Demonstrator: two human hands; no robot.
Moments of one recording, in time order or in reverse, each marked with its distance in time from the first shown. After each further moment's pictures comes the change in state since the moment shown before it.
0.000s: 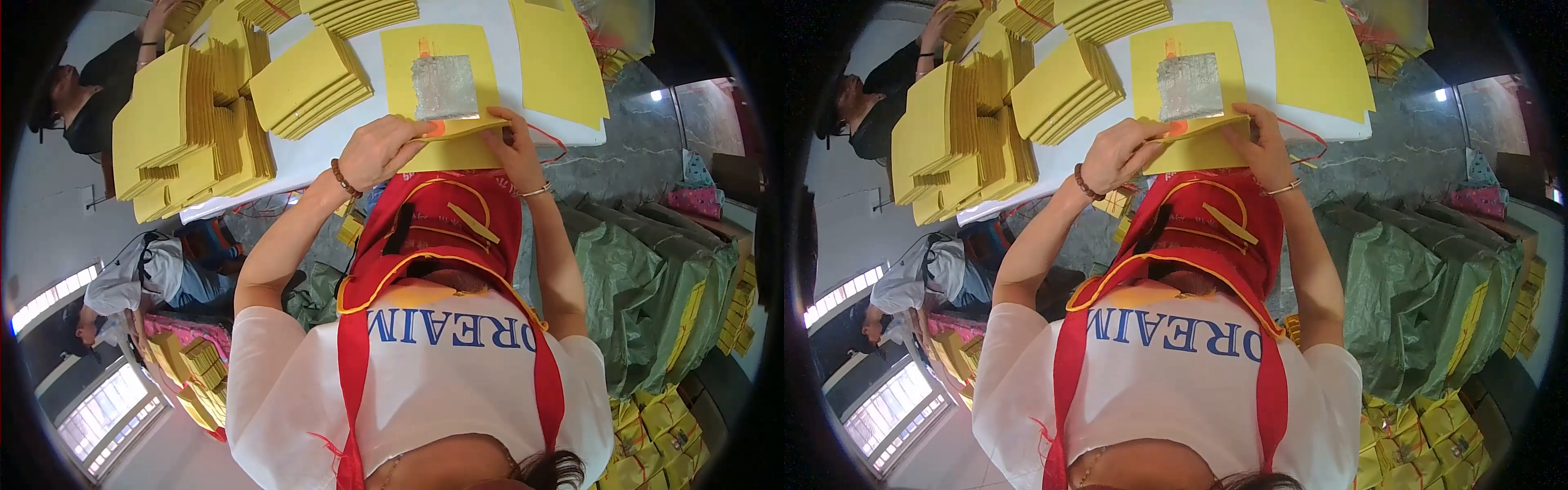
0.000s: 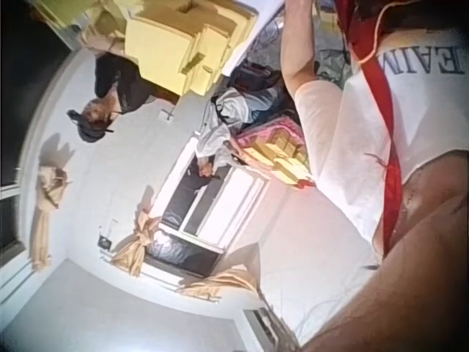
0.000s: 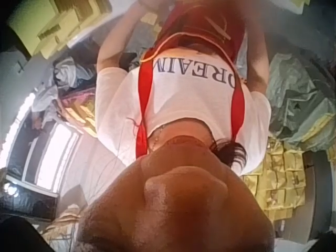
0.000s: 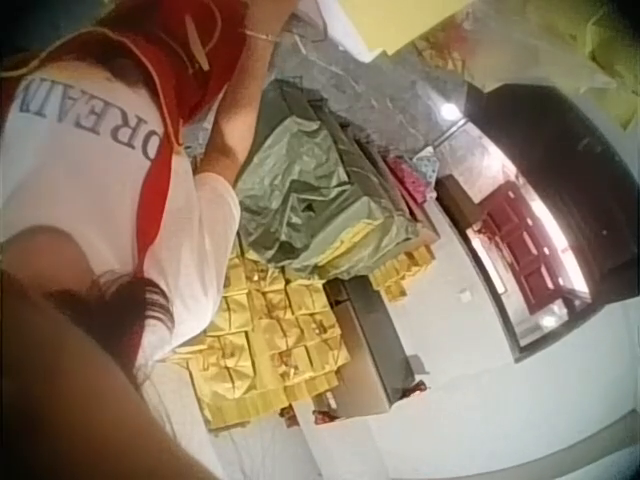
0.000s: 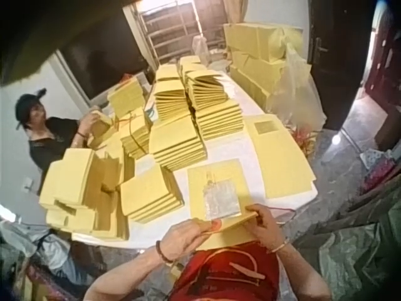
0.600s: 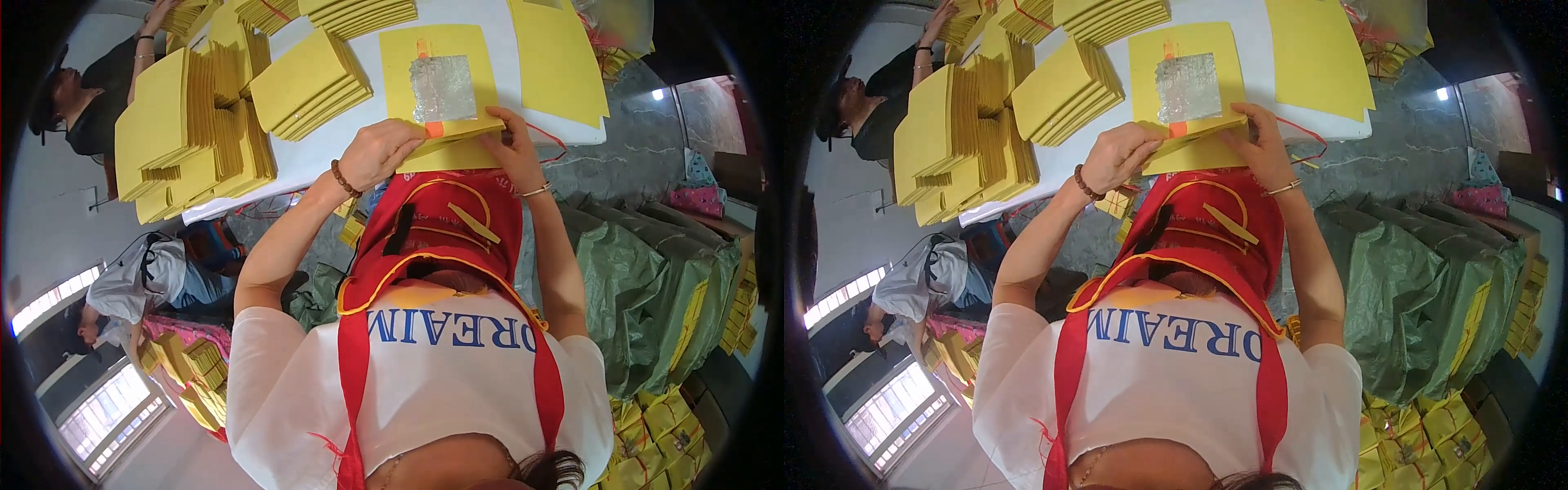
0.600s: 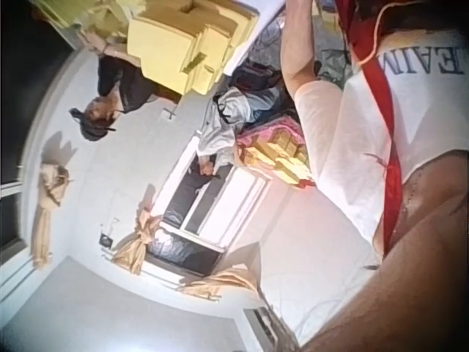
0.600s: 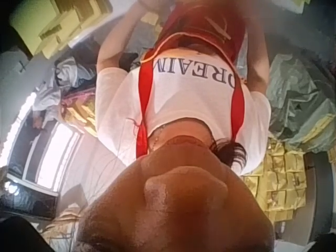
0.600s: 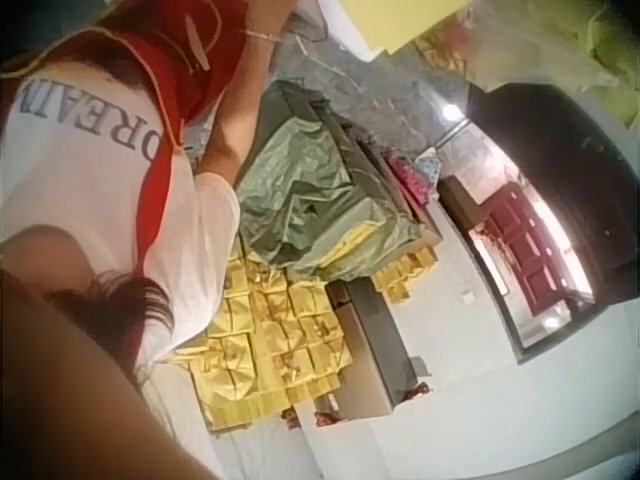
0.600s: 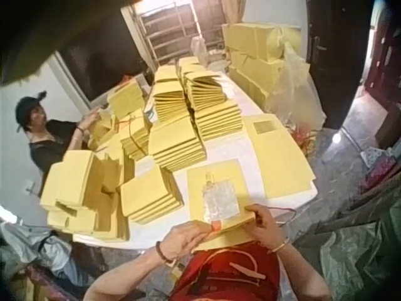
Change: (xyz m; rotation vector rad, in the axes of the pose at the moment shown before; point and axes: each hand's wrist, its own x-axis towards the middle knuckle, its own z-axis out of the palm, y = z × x) left_hand -0.003 -0.004 0.003 -0.074 -0.047 -0.090; right_hand 0.000 0.005 -0.003 0.018 -0.024 -0.013
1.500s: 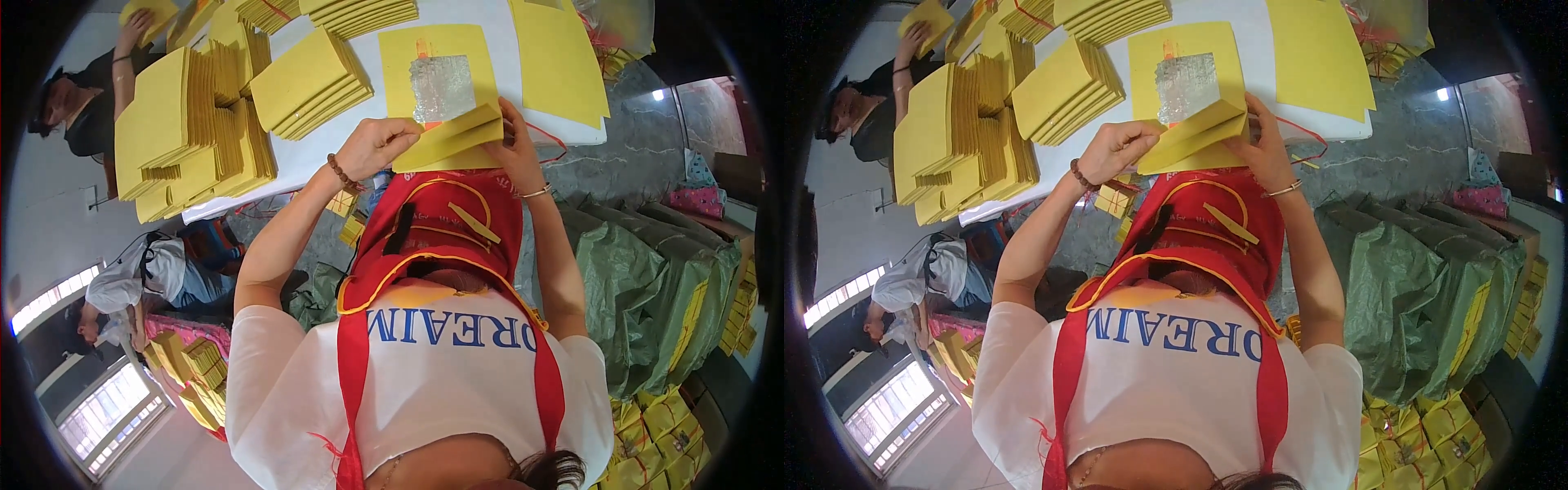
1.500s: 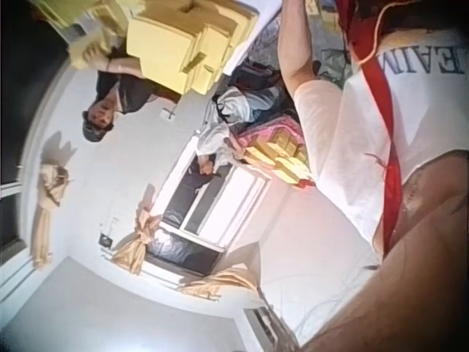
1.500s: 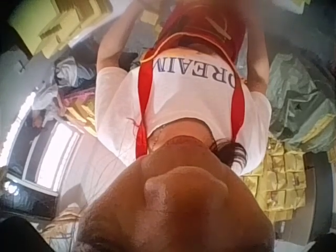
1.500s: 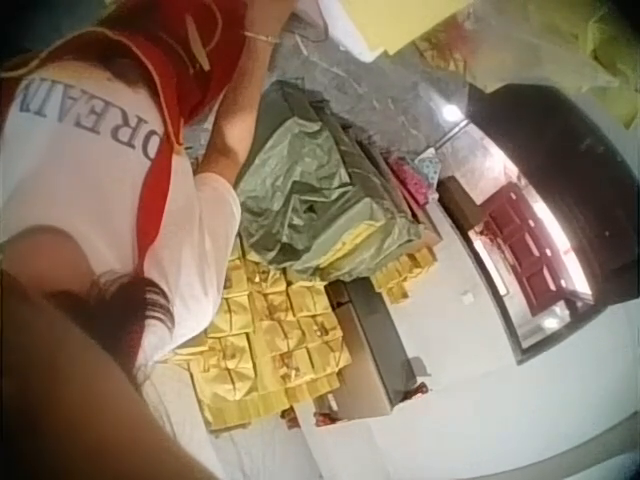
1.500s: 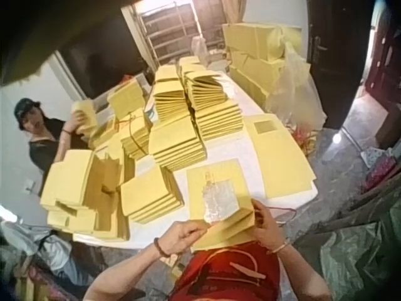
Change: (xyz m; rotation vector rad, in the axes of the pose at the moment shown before) left_hand 0.002 -0.005 -0.006 -0.346 -0.129 -0.398; right_hand 0.000 -0.005 0.001 0.132 -0.002 0.020
